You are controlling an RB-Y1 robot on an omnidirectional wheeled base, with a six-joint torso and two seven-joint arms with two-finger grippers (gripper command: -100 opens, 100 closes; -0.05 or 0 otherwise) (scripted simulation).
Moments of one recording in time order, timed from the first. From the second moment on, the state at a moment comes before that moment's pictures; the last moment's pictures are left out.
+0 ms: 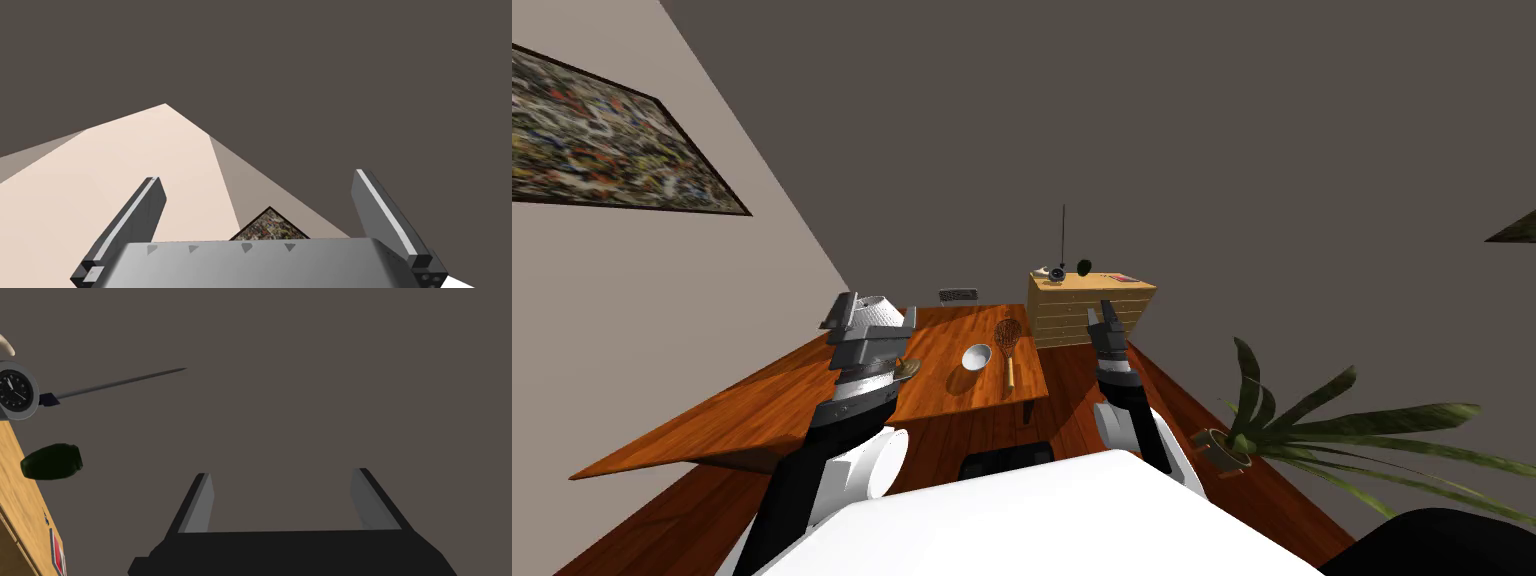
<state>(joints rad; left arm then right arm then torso) 0.48 -0.01 -0.05 -2.35 0.10 -0.41 0.12 0.47 -0.02 -0.04 -2.25 0.12 -0.46 -0.06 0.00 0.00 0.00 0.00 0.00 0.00</state>
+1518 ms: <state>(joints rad) 0.37 0.27 0.07 -1.86 0.18 -0.27 0.19 0.47 -0.02 -0.04 -2.25 0.12 -0.46 -0.06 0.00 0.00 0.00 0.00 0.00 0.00</state>
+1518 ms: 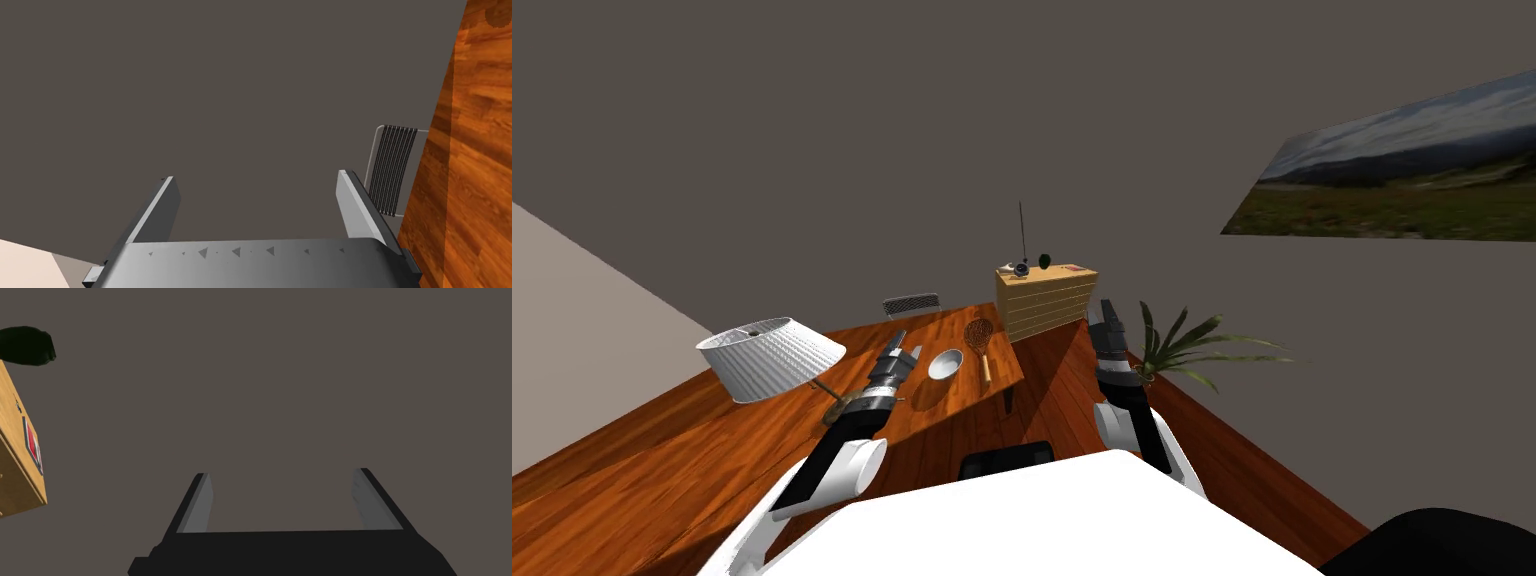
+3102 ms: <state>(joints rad) 0.25 0.36 0.19 -1.35 0.28 -0.07 0.28 0.47 -0.02 -0.04 -2.25 0.12 -0.46 -0.06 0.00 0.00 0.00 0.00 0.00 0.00</state>
